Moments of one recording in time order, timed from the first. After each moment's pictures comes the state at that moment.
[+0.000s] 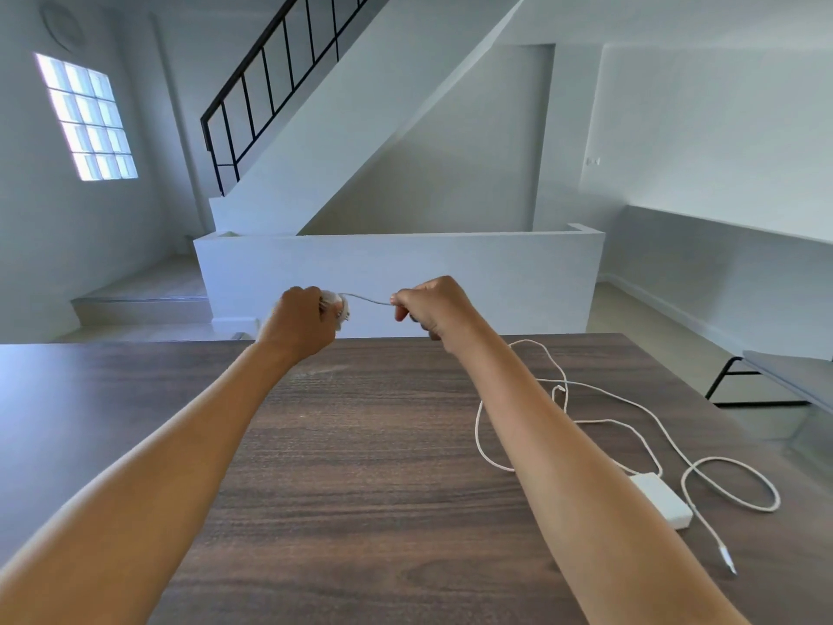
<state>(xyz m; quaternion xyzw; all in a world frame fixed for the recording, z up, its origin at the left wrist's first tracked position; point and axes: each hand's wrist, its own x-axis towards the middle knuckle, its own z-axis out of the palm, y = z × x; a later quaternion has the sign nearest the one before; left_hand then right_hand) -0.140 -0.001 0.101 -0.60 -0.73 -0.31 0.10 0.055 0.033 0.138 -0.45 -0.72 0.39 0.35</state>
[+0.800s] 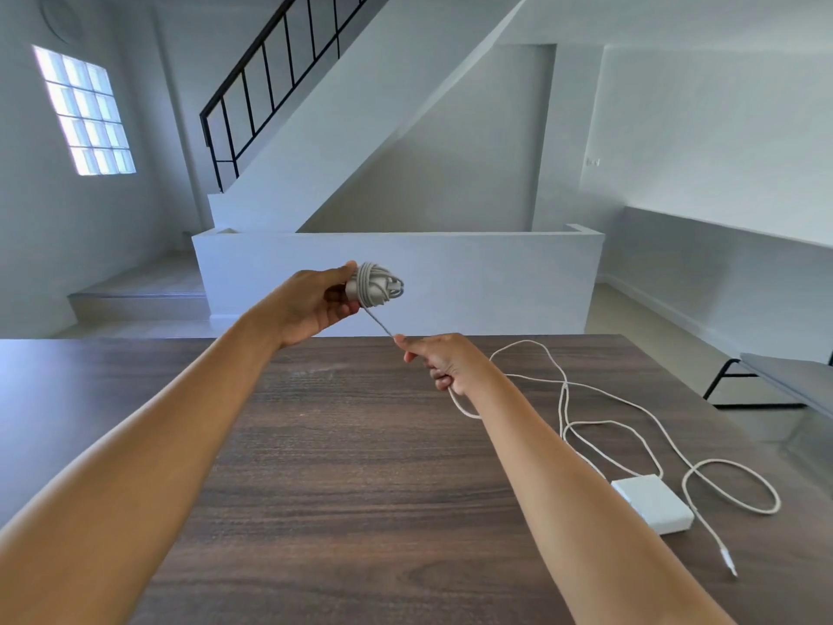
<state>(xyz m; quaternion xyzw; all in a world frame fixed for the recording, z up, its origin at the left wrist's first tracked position) -0.120 -0.012 0.141 -0.44 -0.51 -0.58 -0.46 0.058 0.061 0.070 -0.46 -0.65 0.55 0.26</state>
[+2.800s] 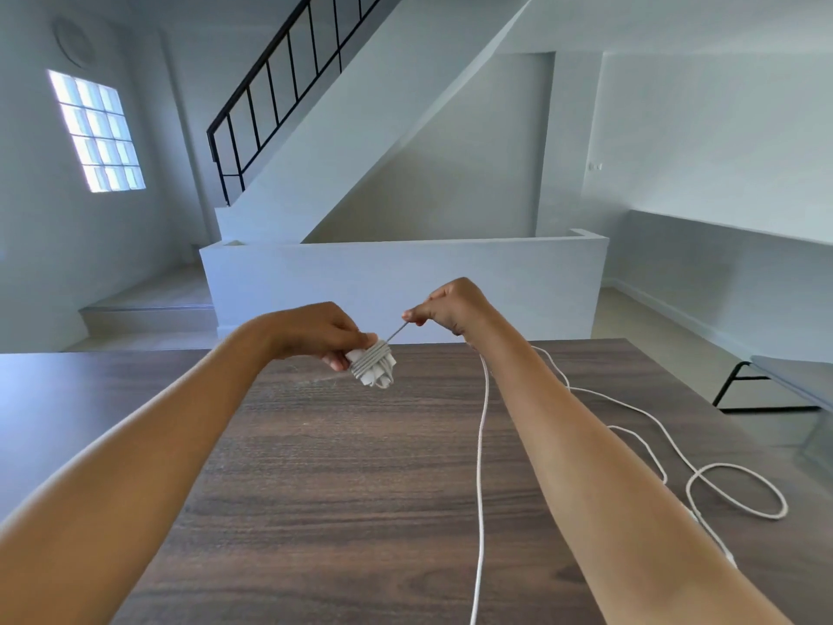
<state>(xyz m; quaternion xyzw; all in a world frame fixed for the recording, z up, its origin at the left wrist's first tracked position) -0.120 -0.022 0.139 -0.67 -0.66 -0.20 -0.28 0.070 0.058 0.142 -0.46 -0.76 0.34 0.31</state>
